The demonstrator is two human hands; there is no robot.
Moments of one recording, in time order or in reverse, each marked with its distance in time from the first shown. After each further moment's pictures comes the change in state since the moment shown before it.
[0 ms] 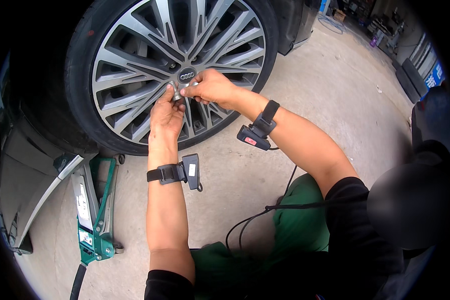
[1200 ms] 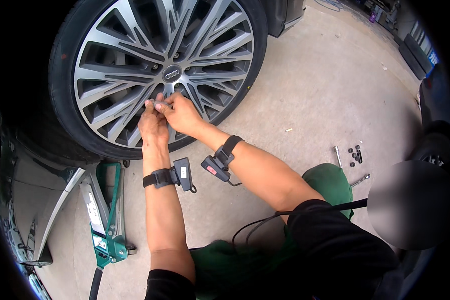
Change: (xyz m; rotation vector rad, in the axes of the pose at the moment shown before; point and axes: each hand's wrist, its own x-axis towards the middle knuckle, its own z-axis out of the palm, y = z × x) left_hand 0.015 -0.015 -0.030 0.041 0.162 0.102; right_hand 0.020 0.080 0.082 -0.070 0.336 -0.283
